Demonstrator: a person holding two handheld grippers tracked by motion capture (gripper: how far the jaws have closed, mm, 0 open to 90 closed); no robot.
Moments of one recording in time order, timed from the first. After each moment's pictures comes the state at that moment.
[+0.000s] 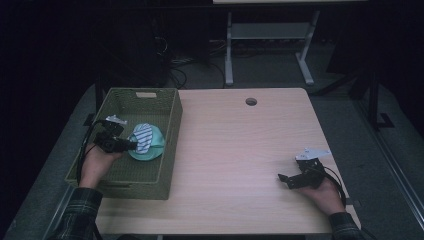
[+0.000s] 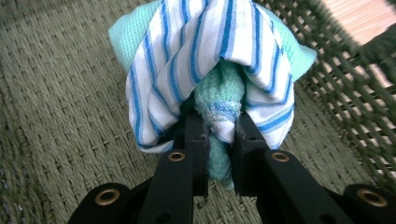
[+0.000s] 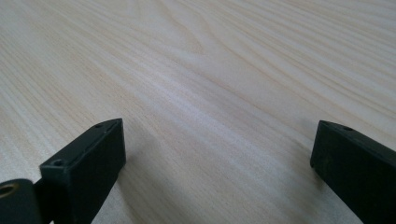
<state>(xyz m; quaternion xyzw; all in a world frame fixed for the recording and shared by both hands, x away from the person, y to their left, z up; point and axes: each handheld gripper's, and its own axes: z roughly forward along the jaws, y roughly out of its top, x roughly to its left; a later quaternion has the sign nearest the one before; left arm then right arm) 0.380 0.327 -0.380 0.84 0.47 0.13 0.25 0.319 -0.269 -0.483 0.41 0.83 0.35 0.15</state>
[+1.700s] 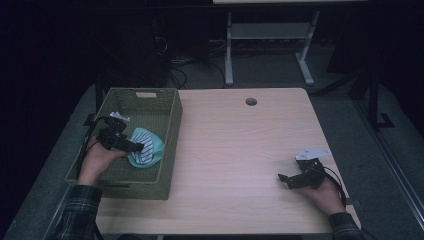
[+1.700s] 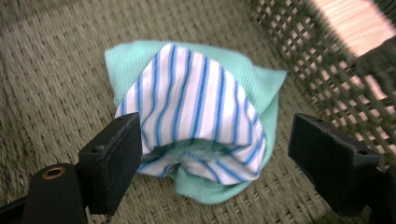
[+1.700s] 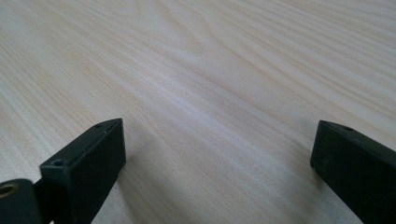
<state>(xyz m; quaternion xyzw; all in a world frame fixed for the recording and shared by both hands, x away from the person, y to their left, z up) 0.383 0.316 -0.363 0.83 0.48 0.12 0.25 0.319 -0.269 -0.483 0.41 0.83 0.35 0.15</state>
